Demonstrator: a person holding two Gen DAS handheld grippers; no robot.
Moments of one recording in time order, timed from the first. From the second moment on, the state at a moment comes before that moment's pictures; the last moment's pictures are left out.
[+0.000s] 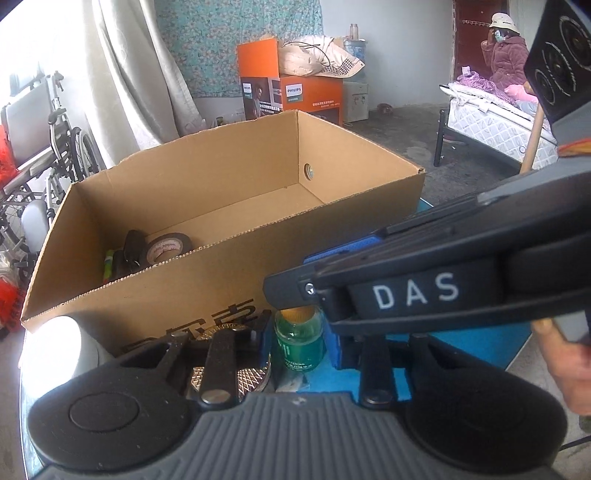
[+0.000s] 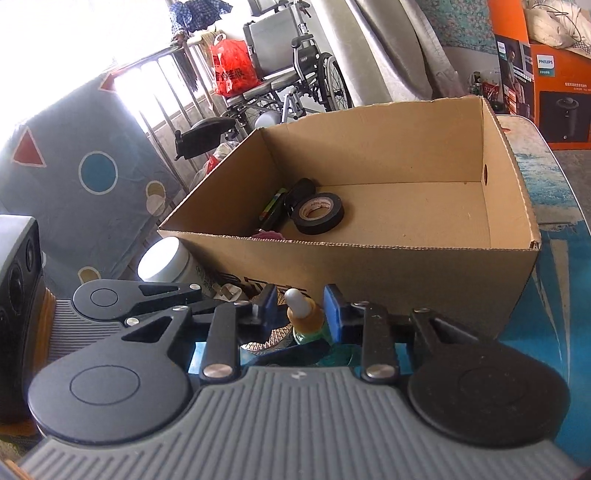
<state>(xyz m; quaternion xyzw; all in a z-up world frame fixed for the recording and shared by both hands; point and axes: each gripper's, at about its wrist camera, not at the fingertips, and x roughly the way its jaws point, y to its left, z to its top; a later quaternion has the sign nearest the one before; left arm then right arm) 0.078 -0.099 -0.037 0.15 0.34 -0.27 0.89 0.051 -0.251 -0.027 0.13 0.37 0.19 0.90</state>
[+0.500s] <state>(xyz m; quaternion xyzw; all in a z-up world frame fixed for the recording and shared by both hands) 0.072 -0.114 -0.038 0.13 0.34 -0.29 0.88 0.041 -0.264 -0.033 0.12 0.36 0.18 0.91</state>
